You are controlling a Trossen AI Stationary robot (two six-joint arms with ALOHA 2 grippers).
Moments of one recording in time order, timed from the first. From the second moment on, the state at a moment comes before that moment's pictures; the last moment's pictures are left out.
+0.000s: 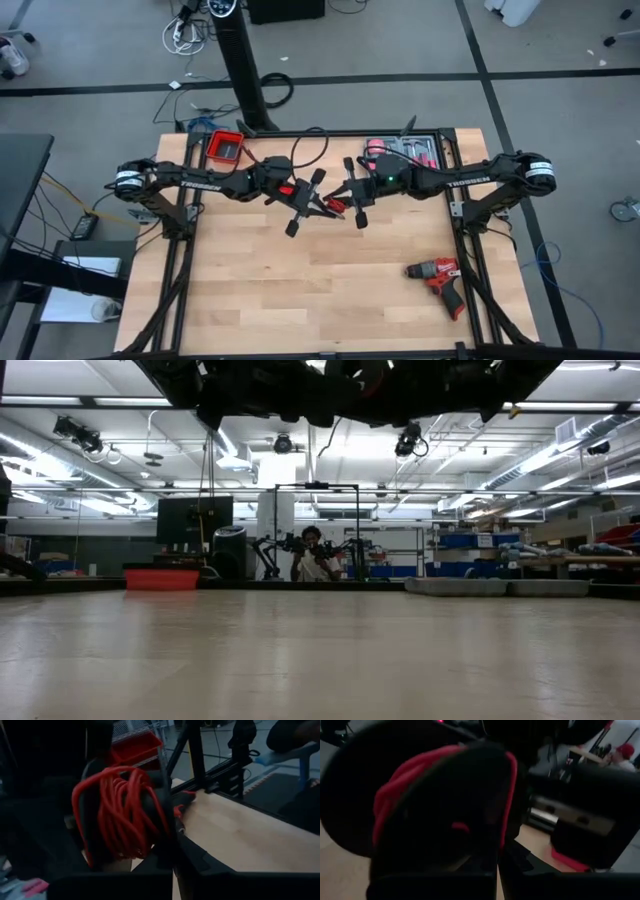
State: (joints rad) left arm 0.15 1.55 0.95 0.43 0.54 0.40; right arm -0.10 1.42 0.84 0.39 -0.25 -0.41
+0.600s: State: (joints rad) left arm 0.15 1.55 0.95 0.49 0.49 0.45; right arm -0.13 1.42 0.79 0.39 -0.28 -0.24
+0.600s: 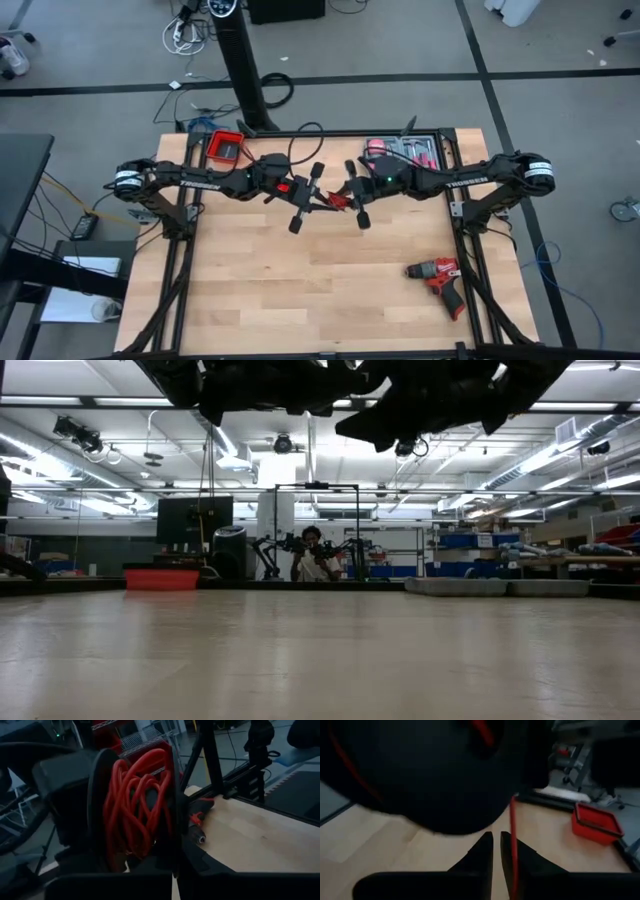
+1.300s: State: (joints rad) left arm 0.15 1.55 0.95 0.48 0.50 0.43; right arm -0.16 1.38 0.56 0.51 -0.16 -0.16
